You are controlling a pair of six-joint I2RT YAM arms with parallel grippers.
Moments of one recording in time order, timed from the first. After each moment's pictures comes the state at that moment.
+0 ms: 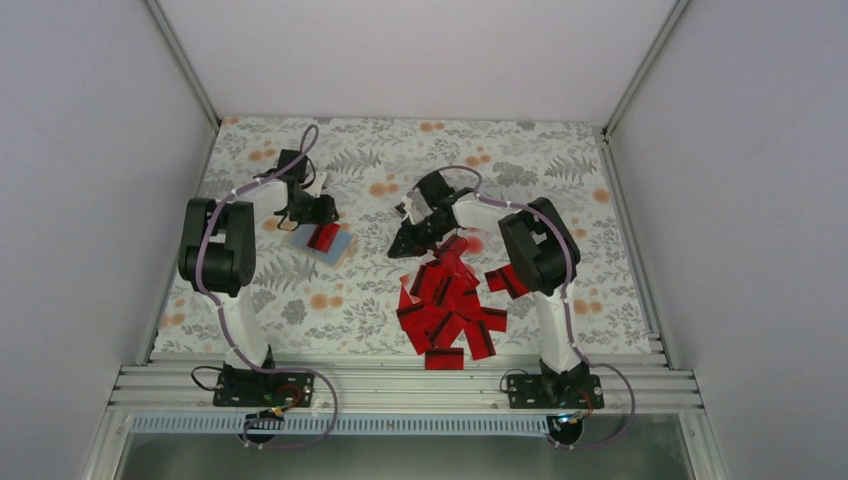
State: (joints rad) left arm -0.09 1.94 1.24 -0.50 0.31 -0.04; right arm 0.58 2.16 1.45 -0.51 -0.83 0.36
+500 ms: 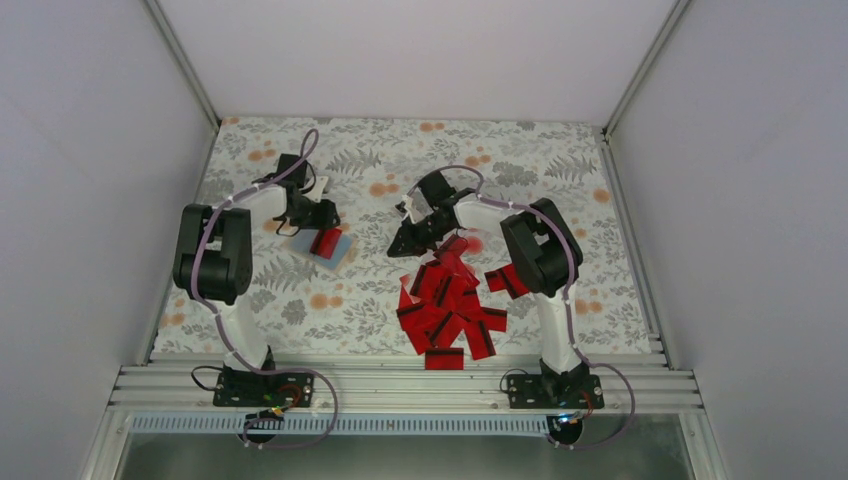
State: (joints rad) left arm -0.10 1.88 1.18 -0.50 0.34 -0.04; right arm 0.58 2.14 1.43 -0.49 -0.84 0.37
